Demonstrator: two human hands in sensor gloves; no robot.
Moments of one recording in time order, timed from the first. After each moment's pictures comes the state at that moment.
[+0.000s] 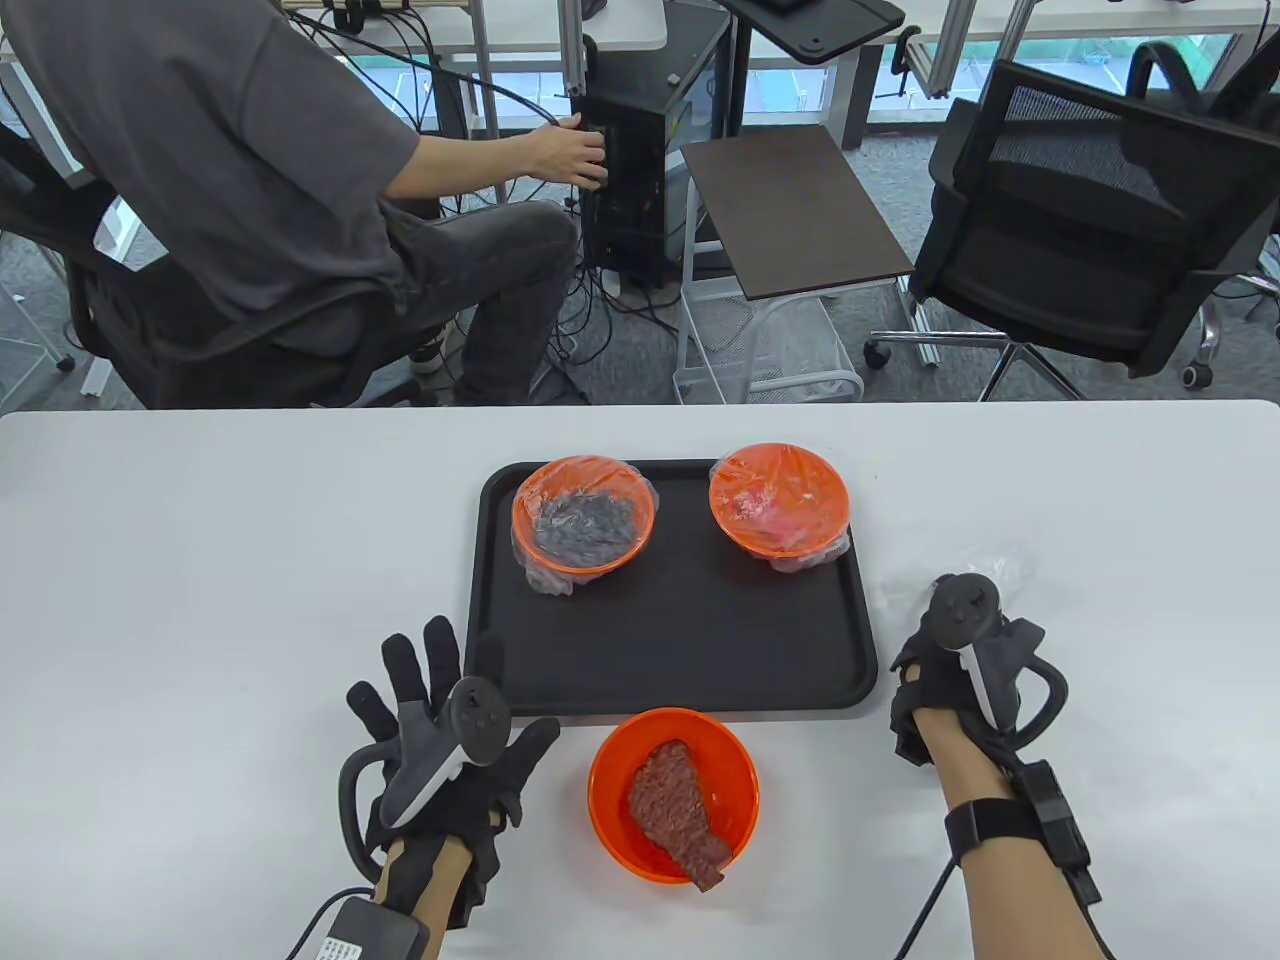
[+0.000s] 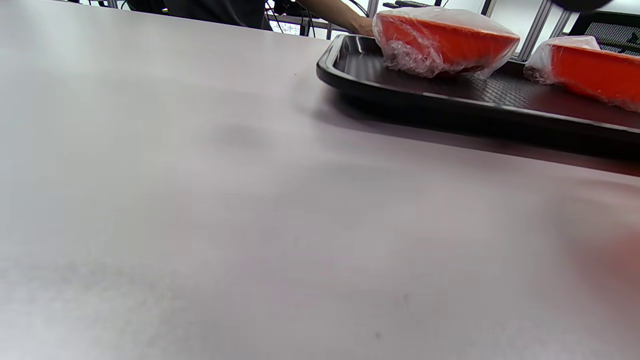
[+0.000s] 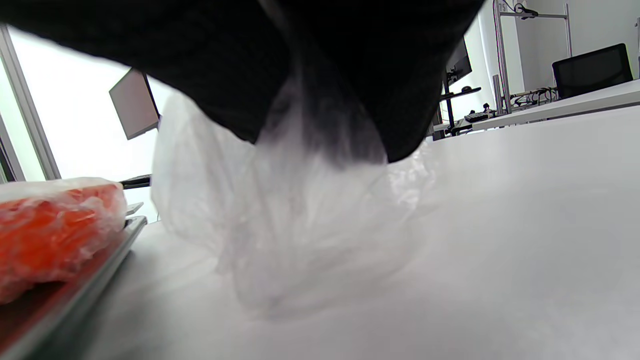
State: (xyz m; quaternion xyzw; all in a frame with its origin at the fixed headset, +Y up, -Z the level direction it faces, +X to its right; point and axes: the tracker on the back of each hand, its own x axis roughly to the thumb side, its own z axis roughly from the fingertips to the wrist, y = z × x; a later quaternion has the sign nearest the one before) left_hand -0.193 -0.745 -0.272 -0.16 0.07 0.06 0.98; right_hand 0.277 -0.732 -0.349 -0.27 -0.11 0.95 0.12
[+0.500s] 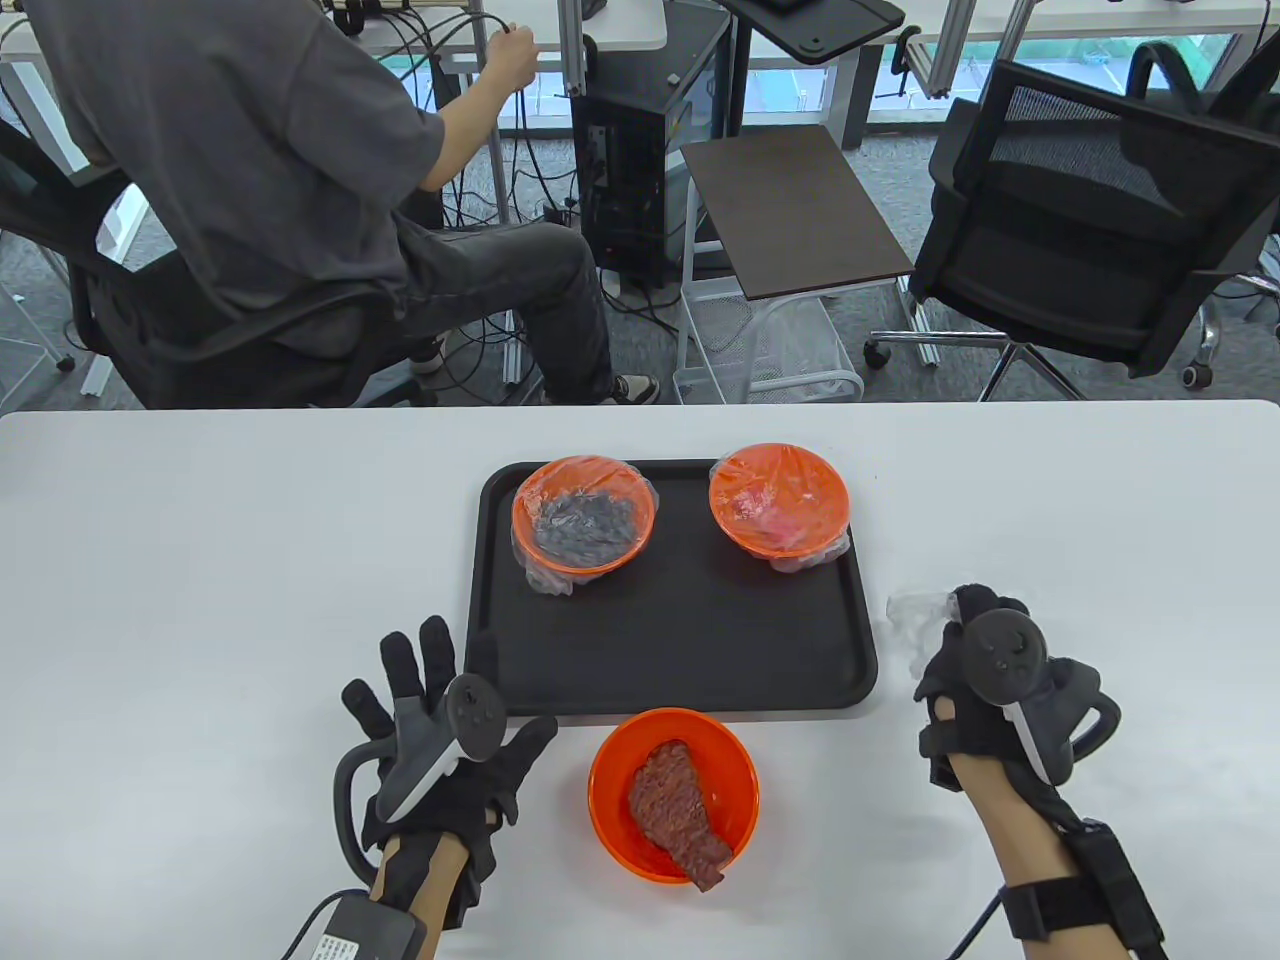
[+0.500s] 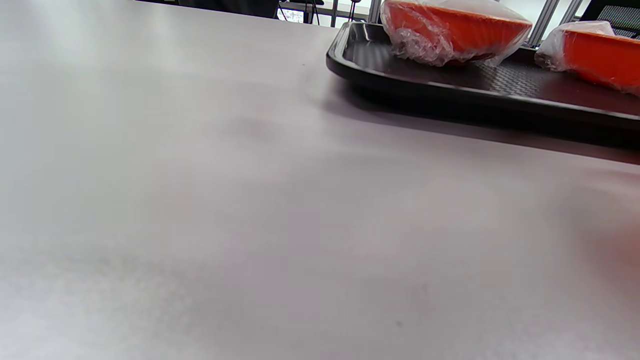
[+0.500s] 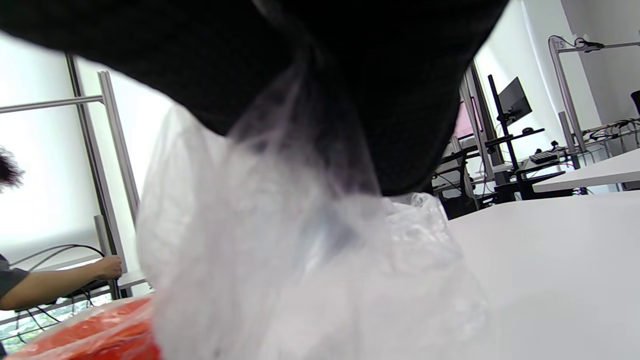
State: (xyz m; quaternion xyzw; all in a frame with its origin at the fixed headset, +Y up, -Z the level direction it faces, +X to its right) left_hand -0.197 -0.746 -0.273 -0.17 0.07 0.05 0.98; right_hand 0.267 -0.663 -0.290 -0.17 -0.19 0.96 0.14
